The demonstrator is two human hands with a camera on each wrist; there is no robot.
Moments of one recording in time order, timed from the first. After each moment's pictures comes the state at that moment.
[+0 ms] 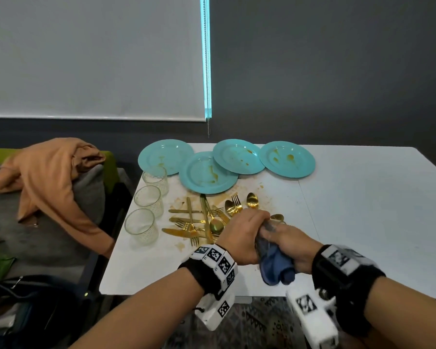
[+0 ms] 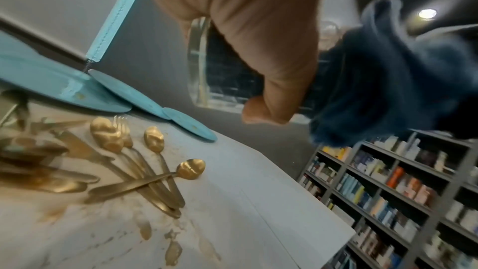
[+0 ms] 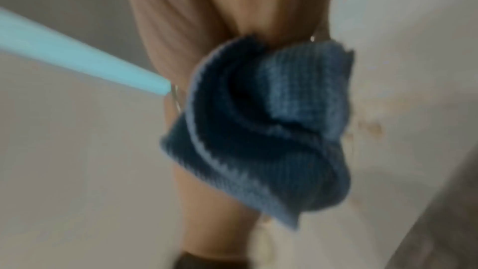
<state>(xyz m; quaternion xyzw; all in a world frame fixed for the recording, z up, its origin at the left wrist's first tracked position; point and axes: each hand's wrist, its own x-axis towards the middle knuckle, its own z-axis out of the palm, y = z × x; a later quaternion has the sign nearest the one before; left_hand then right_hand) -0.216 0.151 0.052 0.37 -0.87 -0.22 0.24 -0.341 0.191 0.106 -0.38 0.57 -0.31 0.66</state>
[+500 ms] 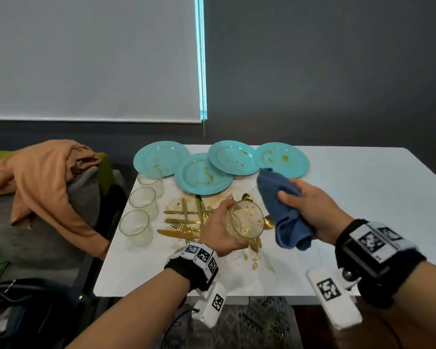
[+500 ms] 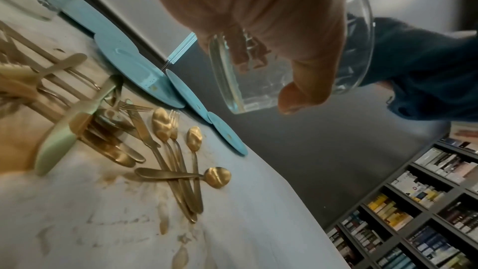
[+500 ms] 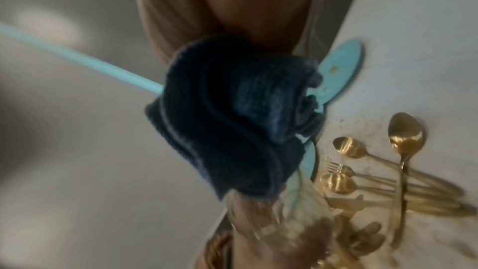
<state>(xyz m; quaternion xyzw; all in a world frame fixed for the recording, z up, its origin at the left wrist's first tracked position) -0.192 0.141 0.037 0.49 -0.70 -0.41 0.33 -0.378 0.179 0.164 -0.43 0.60 -0.42 0.52</state>
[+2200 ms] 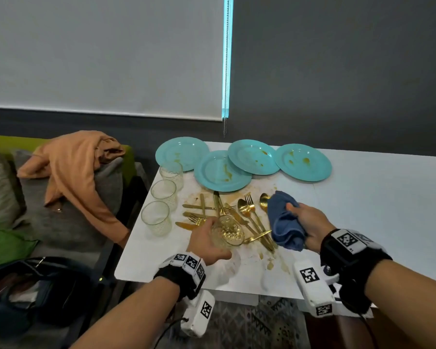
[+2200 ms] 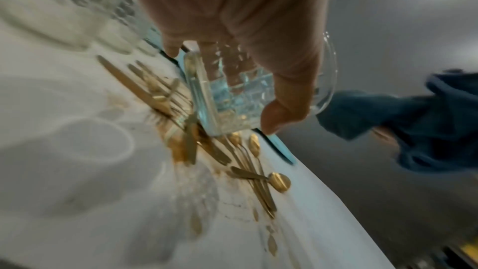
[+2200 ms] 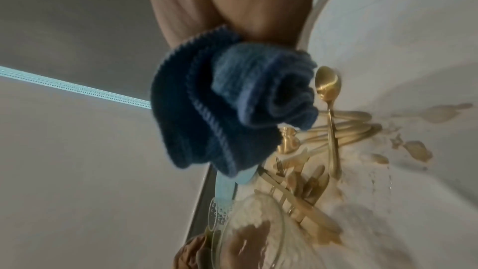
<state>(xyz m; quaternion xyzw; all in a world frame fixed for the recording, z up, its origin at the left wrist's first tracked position) -0.130 0.155 0.000 0.63 -0.63 -0.39 0.23 -0.360 0.152 0.093 -0.23 0.60 -0.44 0.62</state>
